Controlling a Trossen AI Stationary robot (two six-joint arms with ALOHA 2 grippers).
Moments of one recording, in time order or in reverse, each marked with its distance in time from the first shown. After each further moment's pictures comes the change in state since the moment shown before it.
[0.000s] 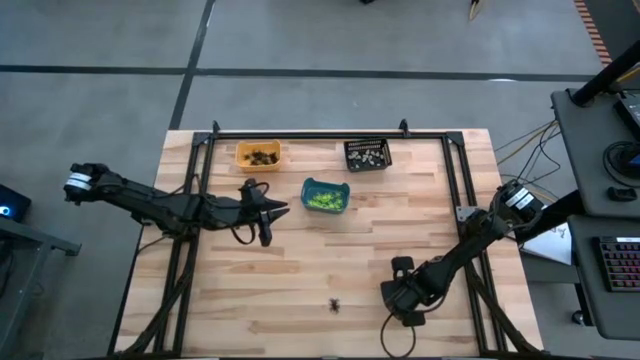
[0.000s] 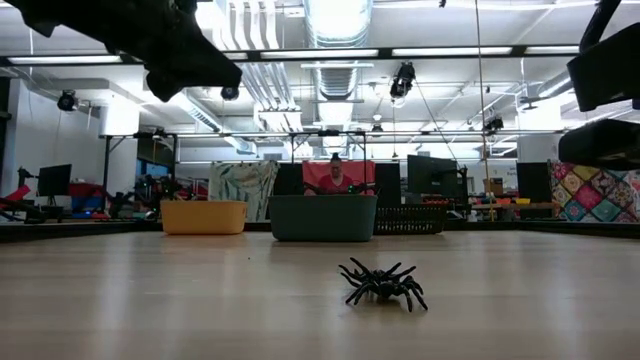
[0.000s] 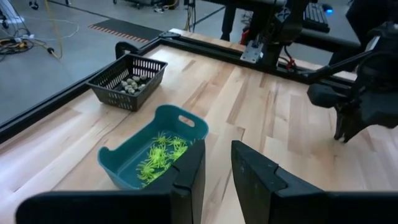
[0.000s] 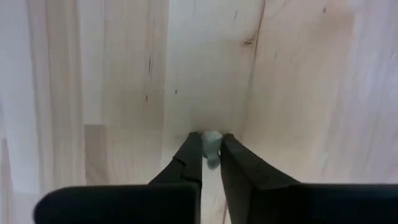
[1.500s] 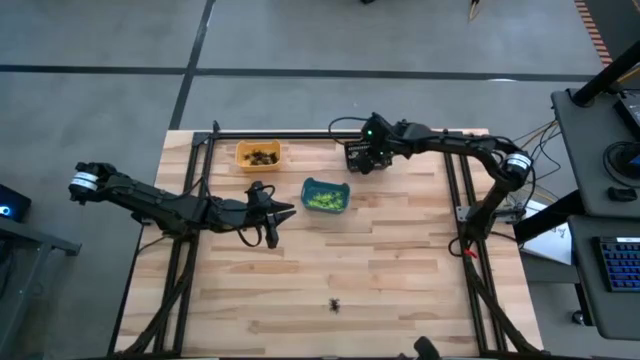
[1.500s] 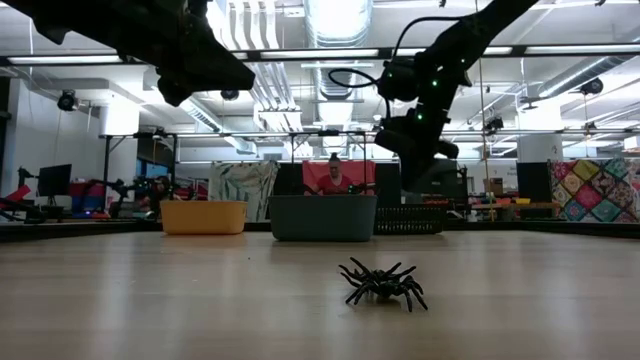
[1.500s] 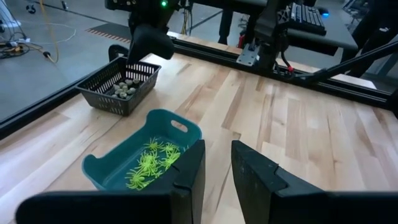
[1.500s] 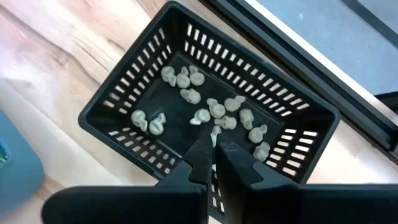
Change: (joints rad) left arm -0.002 0.093 0.000 0.118 0.003 0.011; right arm -1.256 -0.063 0.196 0.072 0.141 -0.362
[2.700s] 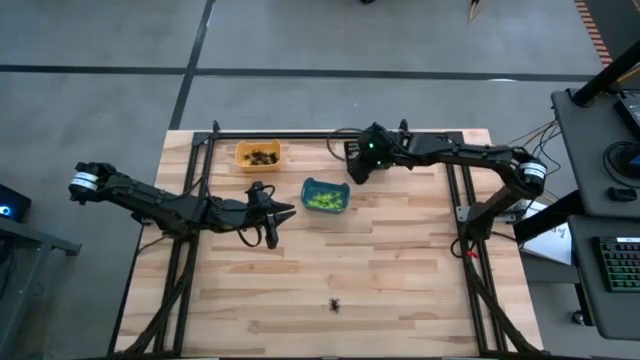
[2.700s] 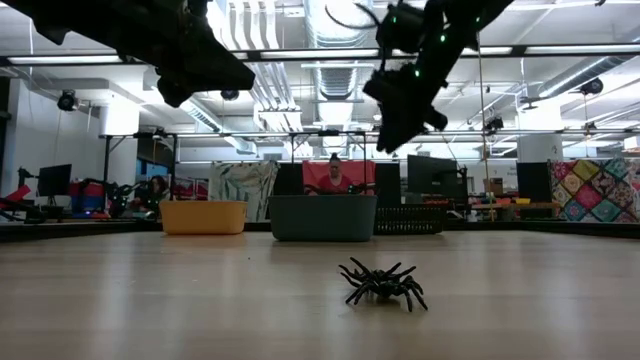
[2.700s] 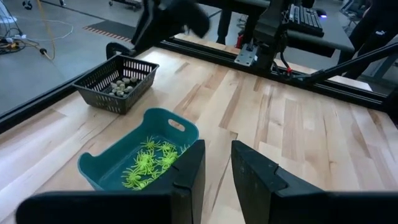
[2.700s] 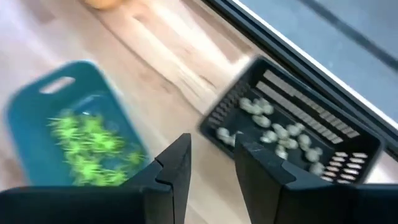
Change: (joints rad) left arm 0.000 0.000 0.000 0.001 0.009 -0.016; right arm 0.181 -0.131 -0.001 0.034 0.016 0.072
